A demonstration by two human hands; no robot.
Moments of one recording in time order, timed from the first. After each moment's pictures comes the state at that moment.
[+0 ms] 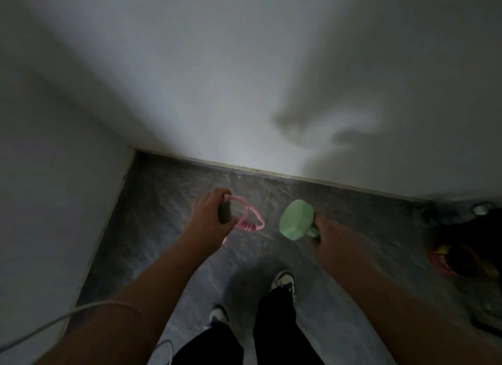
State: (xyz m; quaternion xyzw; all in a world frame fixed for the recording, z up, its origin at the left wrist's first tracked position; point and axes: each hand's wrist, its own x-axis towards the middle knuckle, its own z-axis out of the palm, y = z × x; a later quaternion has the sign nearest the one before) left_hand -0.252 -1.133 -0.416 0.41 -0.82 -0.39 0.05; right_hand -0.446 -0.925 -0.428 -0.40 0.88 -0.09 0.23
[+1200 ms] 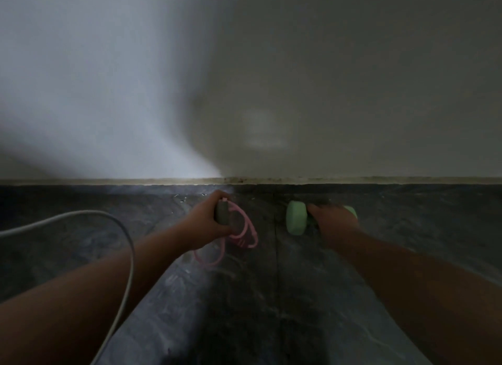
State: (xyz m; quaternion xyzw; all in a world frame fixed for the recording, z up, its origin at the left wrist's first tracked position) left_hand -0.388 -1.314 -0.956 0.29 -0.81 -0.51 -0.11; right_hand -0.599 -1.063 -1.009 -0.43 0.88 0.10 0.20
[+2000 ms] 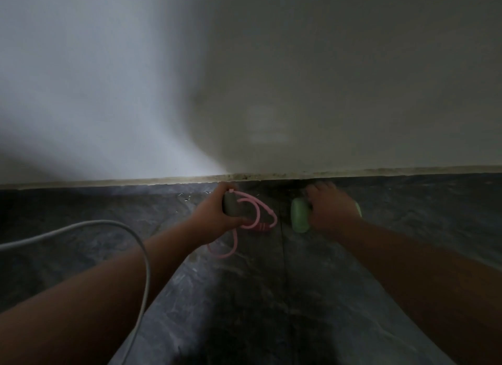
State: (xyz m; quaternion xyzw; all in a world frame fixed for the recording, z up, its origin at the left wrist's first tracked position) left_hand -0.398 -1.308 -0.944 0.30 -0.79 -0.53 -0.09; right_hand -0.586 -1.093 -0.986 -0.41 0.90 0.02 0.14
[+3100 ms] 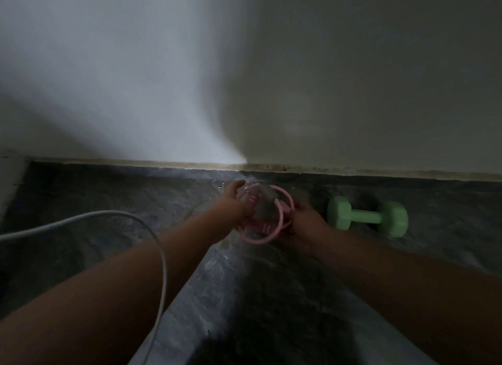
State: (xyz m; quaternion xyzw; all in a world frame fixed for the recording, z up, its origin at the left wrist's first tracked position) left_hand -0.363 -1.335 -0.954 0.44 -0.58 -0.68 -0.07; right_hand -0.468 -1.195 -1.004 0.12 0.61 -0.58 0.53
